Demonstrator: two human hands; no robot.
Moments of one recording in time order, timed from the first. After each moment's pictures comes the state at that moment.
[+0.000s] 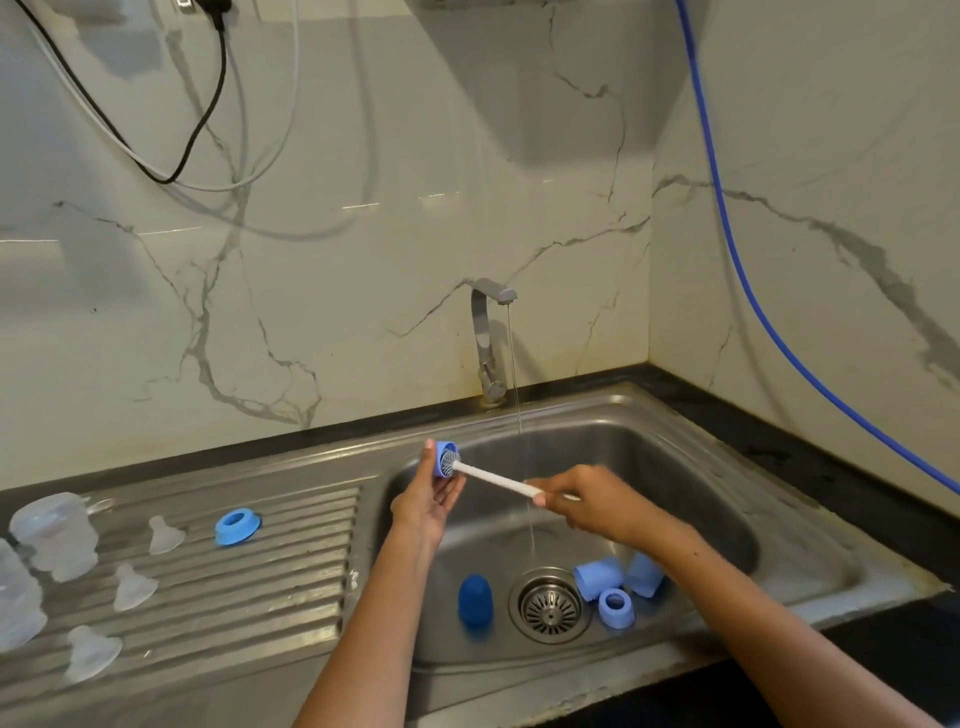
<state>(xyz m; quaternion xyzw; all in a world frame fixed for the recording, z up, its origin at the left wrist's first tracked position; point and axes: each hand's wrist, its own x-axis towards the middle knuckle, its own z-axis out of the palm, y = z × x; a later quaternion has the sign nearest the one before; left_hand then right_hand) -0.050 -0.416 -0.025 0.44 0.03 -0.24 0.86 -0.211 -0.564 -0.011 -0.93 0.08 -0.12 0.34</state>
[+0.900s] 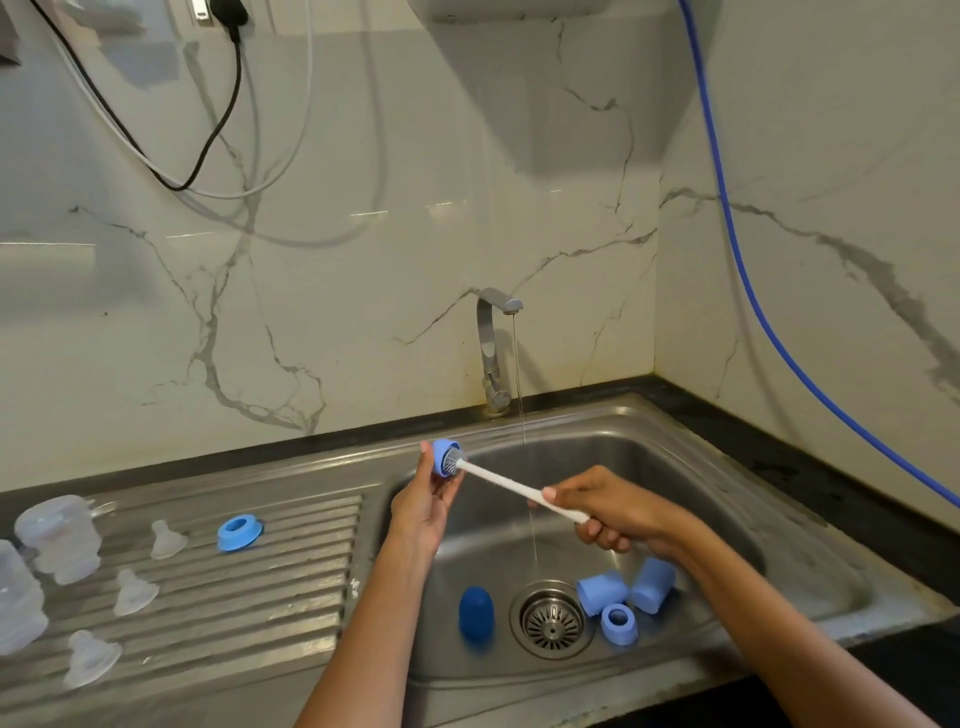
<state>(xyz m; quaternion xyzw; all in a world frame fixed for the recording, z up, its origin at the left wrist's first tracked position) -0.049 -0.413 -0.021 0.37 0.00 -0.25 0.89 -0.217 -0.574 -0.004 -0.81 0.11 -0.02 0.58</state>
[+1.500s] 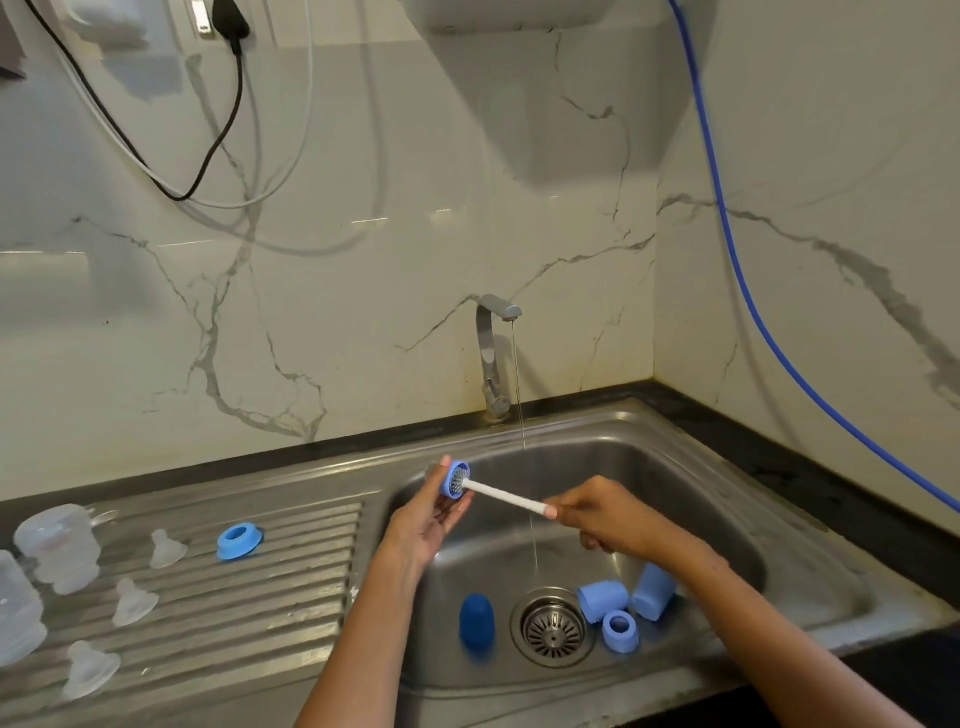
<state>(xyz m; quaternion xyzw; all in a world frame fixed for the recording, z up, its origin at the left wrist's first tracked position) -0.051 -0.403 -0.019 0.45 0.01 -0.29 0.85 -0.211 -0.576 -0.011 -0.91 0.08 -0.11 0.38</state>
